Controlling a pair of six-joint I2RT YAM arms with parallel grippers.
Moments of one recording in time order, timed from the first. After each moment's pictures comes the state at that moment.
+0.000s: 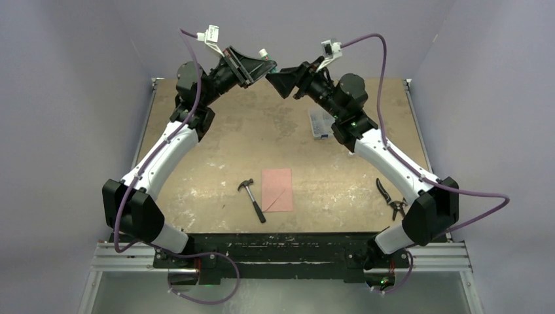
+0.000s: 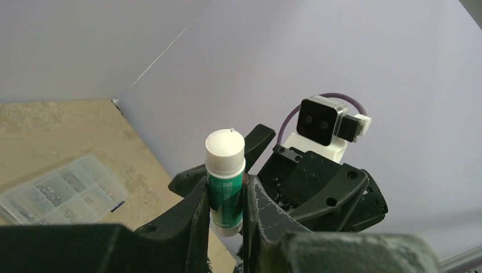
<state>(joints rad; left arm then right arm) -0.36 1.50 1.41 0.41 0.52 -1.04 0.55 1.51 1.39 0.39 -0.26 0.53</state>
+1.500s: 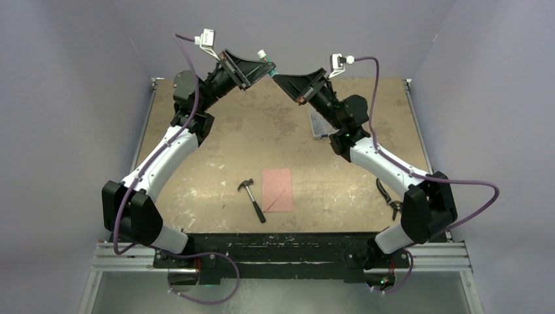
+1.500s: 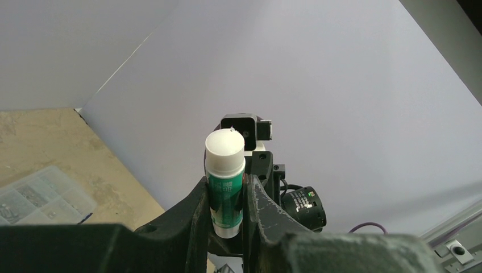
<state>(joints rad) -0.36 1.48 1.33 0.59 0.57 -1.15 0.53 1.51 1.15 0.88 -0.33 1.24</state>
